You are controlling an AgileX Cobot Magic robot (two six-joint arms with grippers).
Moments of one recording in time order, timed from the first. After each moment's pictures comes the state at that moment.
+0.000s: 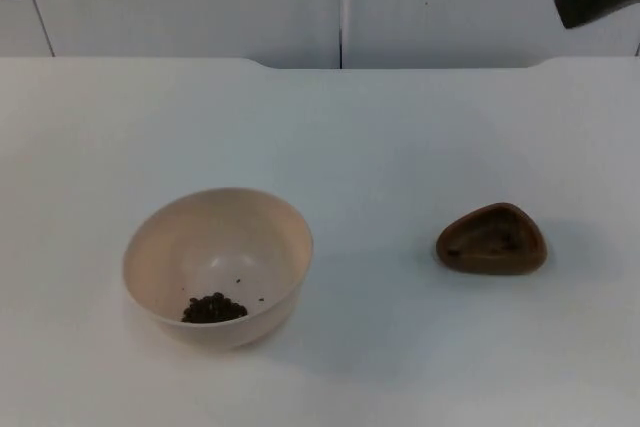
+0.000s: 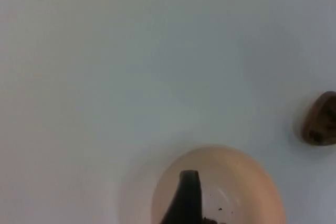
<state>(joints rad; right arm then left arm) 0.53 1.31 -1.06 -0.05 0.67 0.14 -0.19 1.18 -0.93 -0.49 0.64 0.35</state>
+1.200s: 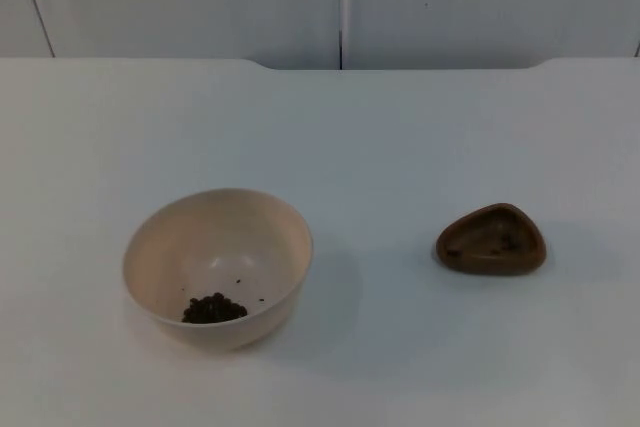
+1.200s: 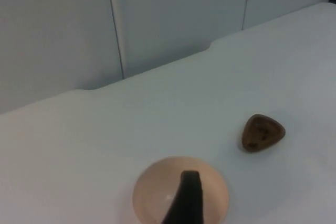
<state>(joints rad) 0.53 0.31 -0.58 -0.05 0.72 0.07 -0.19 0.30 -0.76 -0.43 0.97 0.38</state>
